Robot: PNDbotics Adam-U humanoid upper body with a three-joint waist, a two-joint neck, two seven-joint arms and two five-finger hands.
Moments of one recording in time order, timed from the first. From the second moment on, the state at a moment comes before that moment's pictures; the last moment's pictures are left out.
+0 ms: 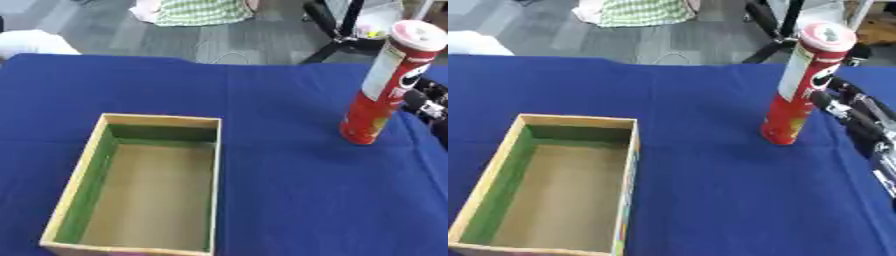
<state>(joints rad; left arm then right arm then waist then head) -0.04 0.38 0.10 -1.96 0.04 0.05 0.12 -0.29 -0.79 -0.08 -1.47 -0.51 0.02 -0.02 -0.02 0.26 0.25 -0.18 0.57</state>
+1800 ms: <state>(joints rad) -0.05 0.37 0.10 -1.97 0.03 0.05 0.11 -0.35 -0.81 -0.08 -1.47 -0.51 0.01 -0.01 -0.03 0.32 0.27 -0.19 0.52</state>
